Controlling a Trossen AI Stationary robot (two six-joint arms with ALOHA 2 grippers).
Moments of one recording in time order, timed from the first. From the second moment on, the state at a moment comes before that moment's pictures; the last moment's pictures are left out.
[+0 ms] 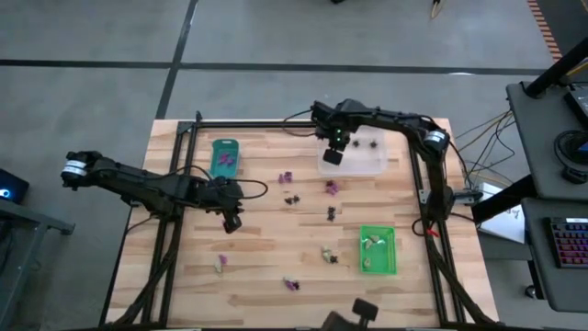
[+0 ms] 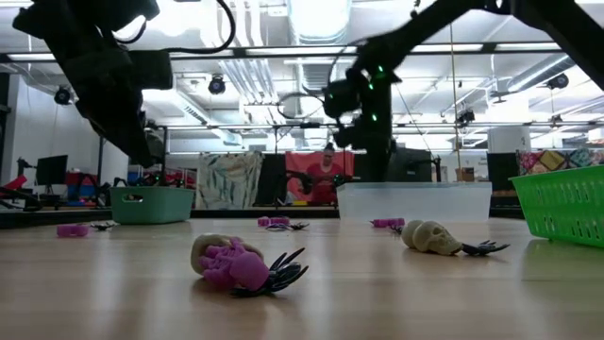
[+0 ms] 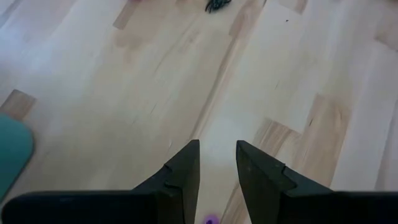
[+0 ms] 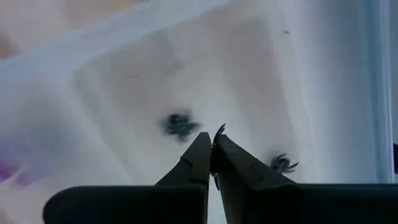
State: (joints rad) left arm -0.14 1.07 0.62 -0.57 -0.20 -0.55; right arm -0.59 2.03 1.63 -1.06 0.08 -0.20
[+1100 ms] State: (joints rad) left arm -0.32 1.17 0.61 -0.72 -0.20 -0.52; right arm -0.42 1.61 1.24 -0.67 -0.06 -0.12
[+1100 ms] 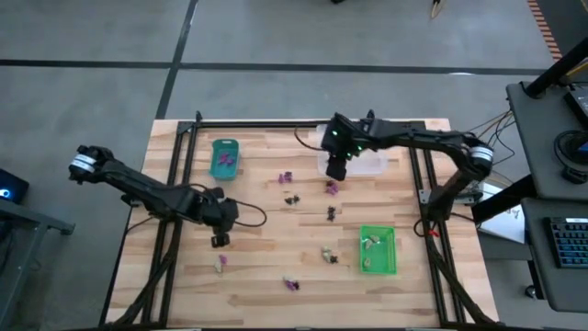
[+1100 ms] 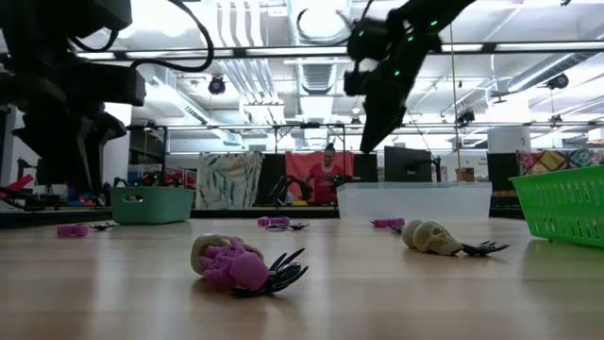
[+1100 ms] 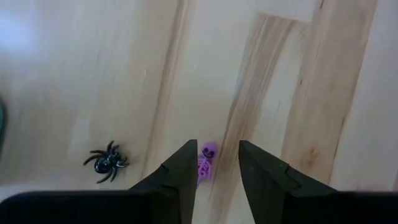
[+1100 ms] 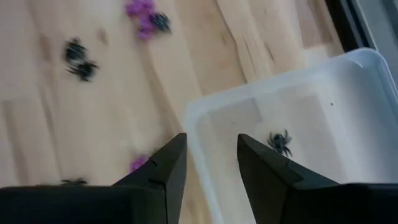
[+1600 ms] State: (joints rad) left arm -0.33 1.29 0.59 -0.74 -0.20 -0.50; right arm -0.32 1.36 0.99 -0.43 -0.06 -0.01
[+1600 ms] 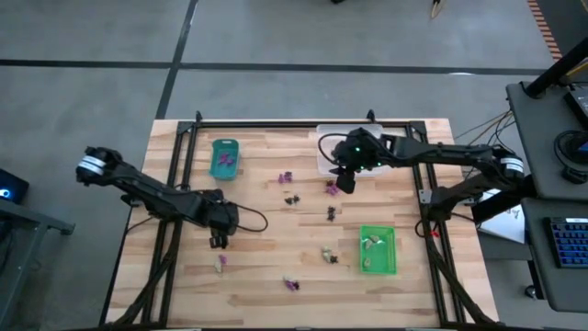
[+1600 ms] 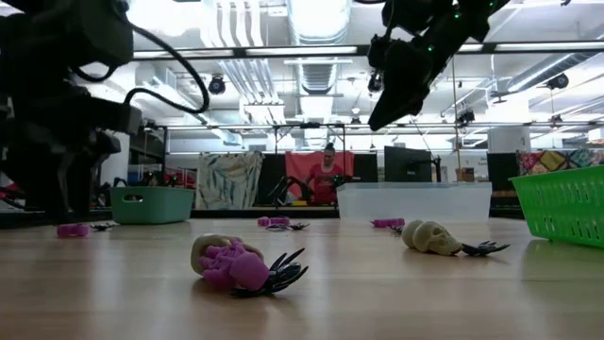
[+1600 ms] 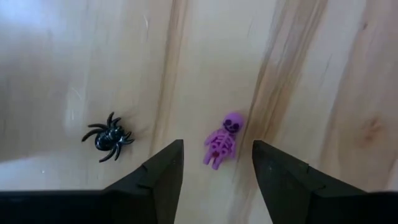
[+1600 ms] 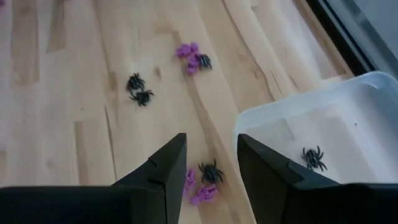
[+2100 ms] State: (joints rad) left arm -0.33 1.39 0.58 -0.72 -0.20 -0.45; right arm -0.31 1.35 0.98 -0.43 -0.06 -0.01
